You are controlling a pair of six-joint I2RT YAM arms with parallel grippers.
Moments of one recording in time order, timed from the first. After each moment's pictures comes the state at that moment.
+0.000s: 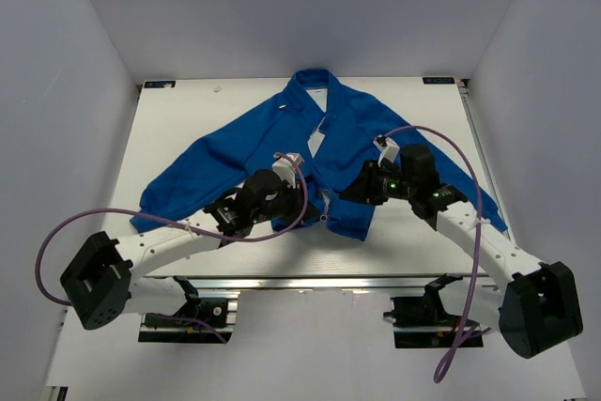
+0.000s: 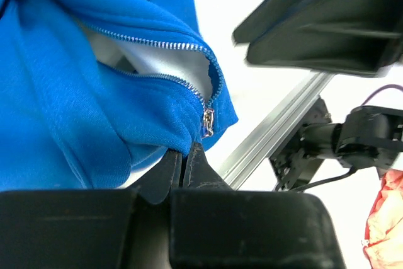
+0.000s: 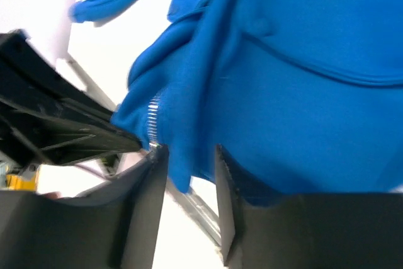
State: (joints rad) left arm -0.88 1.24 0.71 0.09 0.14 -0.65; right arm 0.43 1.12 0.69 -0.14 -0.61 0.54
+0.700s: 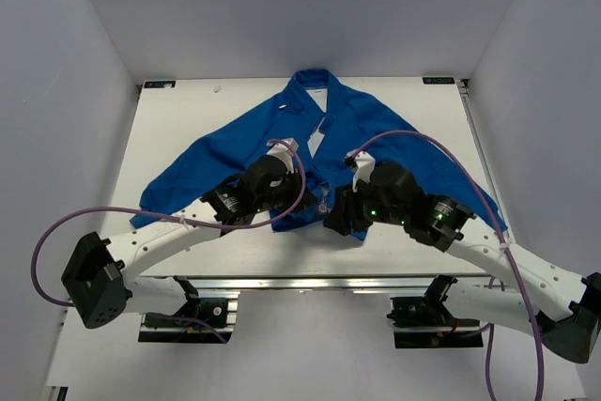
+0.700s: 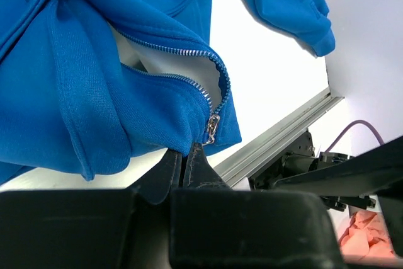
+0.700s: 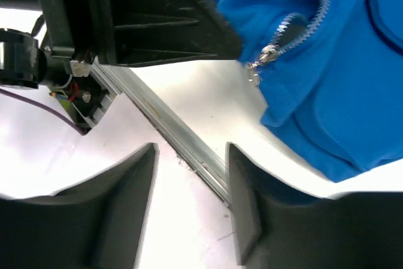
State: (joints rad) left arm -0.88 1.26 0.90 -0.19 0.01 -0.79; right arm 0.90 0.96 0.91 -0.54 -0.17 0.43
